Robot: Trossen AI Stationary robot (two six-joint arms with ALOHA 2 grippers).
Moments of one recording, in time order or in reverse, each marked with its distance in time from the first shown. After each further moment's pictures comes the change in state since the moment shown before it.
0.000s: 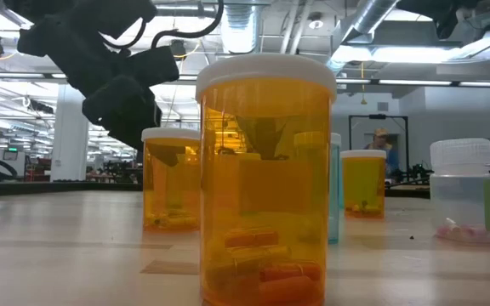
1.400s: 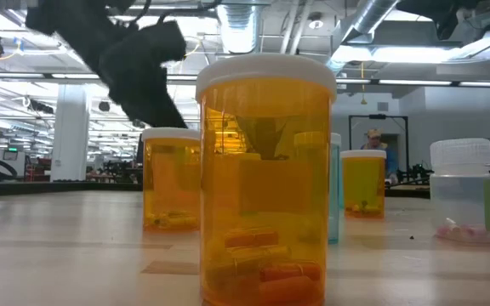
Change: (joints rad) left arm 0.000 -0.064 0.095 -0.110 0.037 -0.104; right arm 0.000 0.000 0.000 -0.009 0.000 0.000
